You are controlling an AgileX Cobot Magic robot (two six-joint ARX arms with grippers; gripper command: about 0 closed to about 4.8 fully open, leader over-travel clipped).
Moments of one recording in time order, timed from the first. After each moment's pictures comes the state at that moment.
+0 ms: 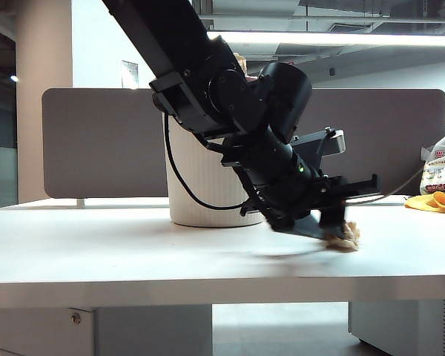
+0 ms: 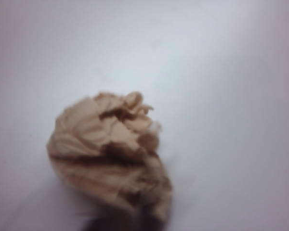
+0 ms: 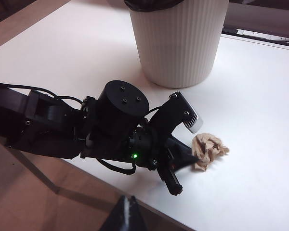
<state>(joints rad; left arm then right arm) -0.84 2.19 1.41 0.21 0.00 -0.20 0.51 0.60 0.94 -0.72 -0.08 0.10</state>
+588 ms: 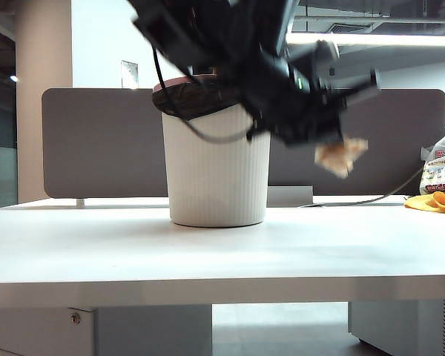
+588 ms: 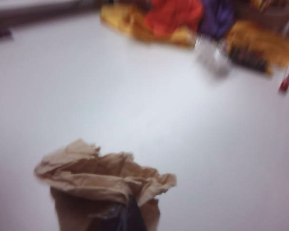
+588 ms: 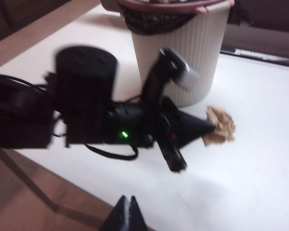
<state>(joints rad) -0.84 2.01 1.42 0.34 0.00 -0.20 0.51 0.60 0.94 -0.64 -0.08 0.10</state>
